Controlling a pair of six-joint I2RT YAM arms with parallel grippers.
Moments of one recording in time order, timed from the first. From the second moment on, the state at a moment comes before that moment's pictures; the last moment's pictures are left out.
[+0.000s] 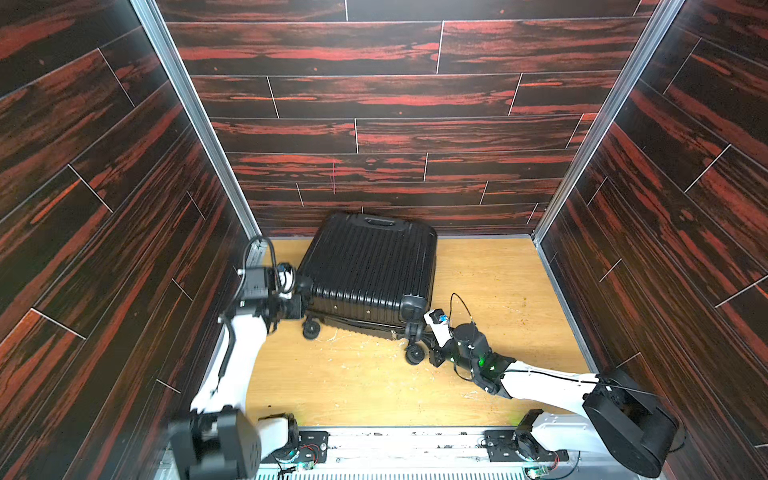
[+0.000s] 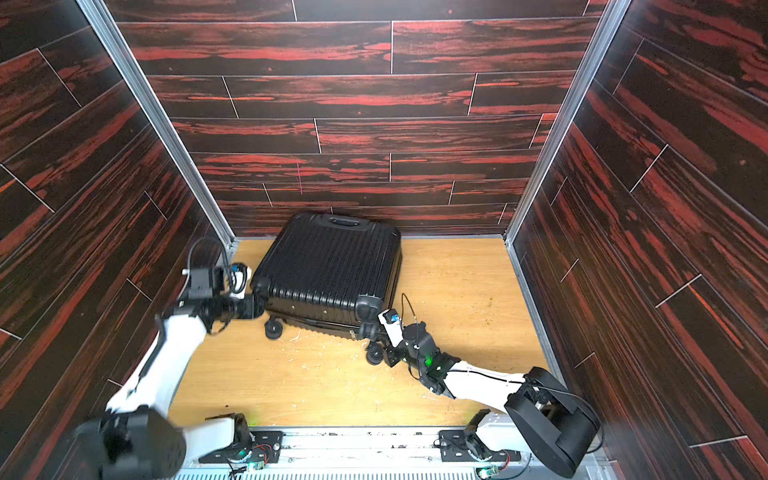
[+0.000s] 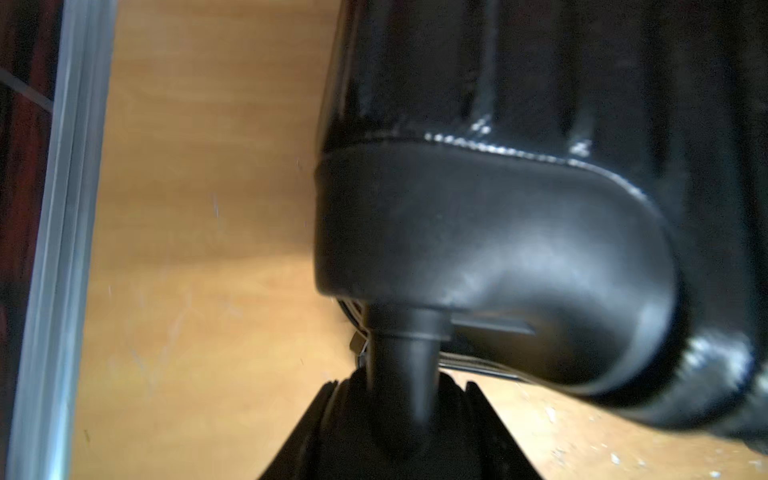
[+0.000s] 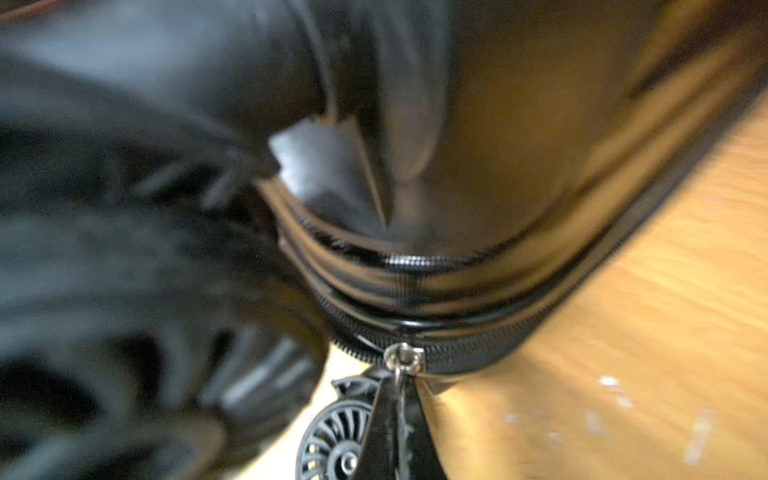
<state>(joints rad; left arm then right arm) 0.12 1.15 0.95 -0.69 0.24 0.02 0.77 1.30 0.41 0.42 -0.08 0.12</state>
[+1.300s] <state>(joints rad) -0.59 1.30 1.25 -0.73 0.05 0.55 0.65 1.41 0.53 0.37 -0.23 0.09</state>
